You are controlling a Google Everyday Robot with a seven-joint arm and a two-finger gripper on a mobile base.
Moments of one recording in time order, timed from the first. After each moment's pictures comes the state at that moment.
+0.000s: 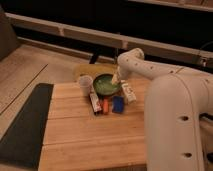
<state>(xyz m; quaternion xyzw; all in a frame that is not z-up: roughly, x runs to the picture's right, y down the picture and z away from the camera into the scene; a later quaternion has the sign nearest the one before) 0.093 -0.041 0.927 -0.18 0.07 0.60 0.77</state>
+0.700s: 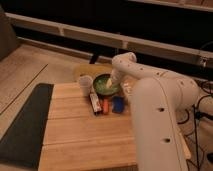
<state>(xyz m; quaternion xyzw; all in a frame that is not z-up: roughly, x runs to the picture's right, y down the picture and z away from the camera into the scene) 0.073 -0.012 0.968 -0.24 0.10 0.59 0.76</state>
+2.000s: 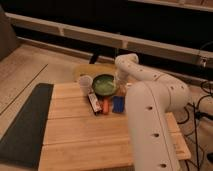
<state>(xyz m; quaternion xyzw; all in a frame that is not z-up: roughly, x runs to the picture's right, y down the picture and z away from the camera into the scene) 0.096 -0.004 0.989 -0.26 0.13 0.59 0.75</state>
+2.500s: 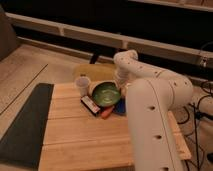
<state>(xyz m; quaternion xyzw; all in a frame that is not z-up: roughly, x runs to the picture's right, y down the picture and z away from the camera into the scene) 0.119 -0.001 0.952 -0.26 0.18 0.57 0.76</state>
